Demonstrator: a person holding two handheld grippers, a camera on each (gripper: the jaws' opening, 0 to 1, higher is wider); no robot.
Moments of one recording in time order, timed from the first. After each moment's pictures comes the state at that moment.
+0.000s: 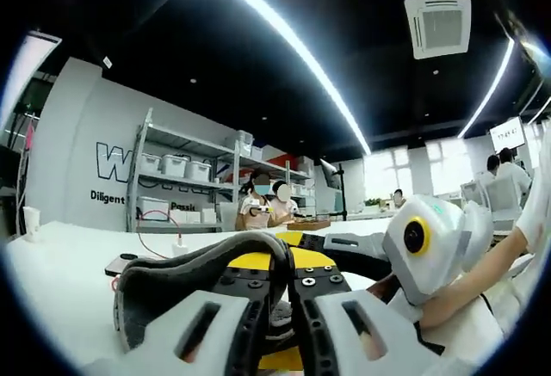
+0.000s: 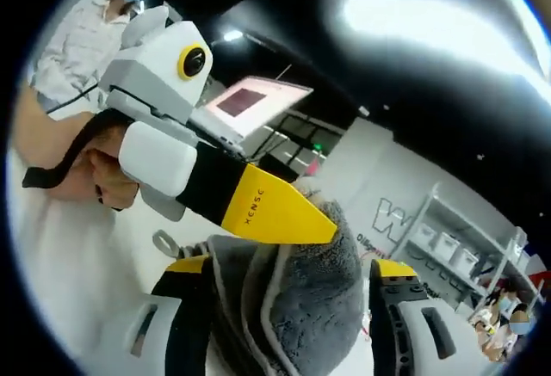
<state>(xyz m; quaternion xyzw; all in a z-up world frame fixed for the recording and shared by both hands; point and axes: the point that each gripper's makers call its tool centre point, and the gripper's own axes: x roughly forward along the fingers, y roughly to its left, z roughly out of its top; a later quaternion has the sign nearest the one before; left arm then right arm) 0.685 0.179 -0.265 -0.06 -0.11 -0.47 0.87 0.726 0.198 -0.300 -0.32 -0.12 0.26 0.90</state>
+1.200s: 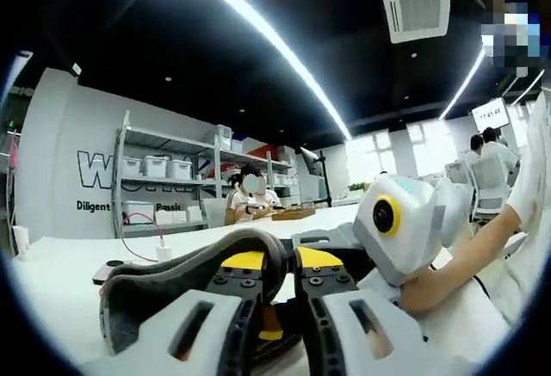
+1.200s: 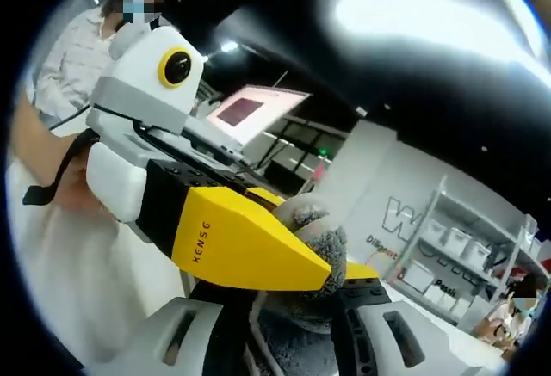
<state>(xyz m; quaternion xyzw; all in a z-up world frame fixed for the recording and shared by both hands) 0.659 0.155 -0.273 -0.02 -0.10 -0.51 0.85 0.726 0.191 -0.299 -0.27 -0.11 0.30 0.91</state>
